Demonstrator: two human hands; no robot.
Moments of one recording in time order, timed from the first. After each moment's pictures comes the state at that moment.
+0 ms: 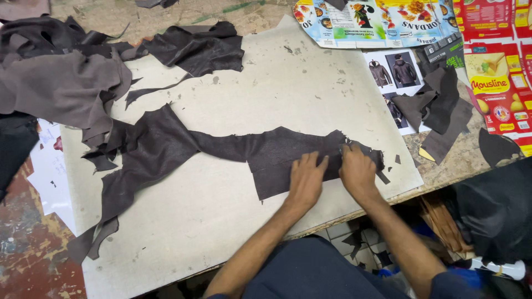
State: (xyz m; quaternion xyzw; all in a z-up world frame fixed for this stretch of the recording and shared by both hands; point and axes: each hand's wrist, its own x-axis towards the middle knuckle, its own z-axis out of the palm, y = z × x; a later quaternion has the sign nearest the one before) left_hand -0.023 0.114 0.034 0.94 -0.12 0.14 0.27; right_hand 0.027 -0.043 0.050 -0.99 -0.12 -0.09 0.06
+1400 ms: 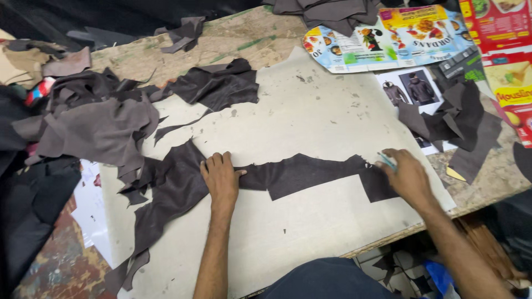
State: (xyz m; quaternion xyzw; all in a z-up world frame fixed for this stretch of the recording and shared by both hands) left_hand 0.002 0.345 0.060 0.97 0.13 0.18 0.13; right_hand 0.082 -0.100 0.079 -0.98 -0.06 -0.05 0.21
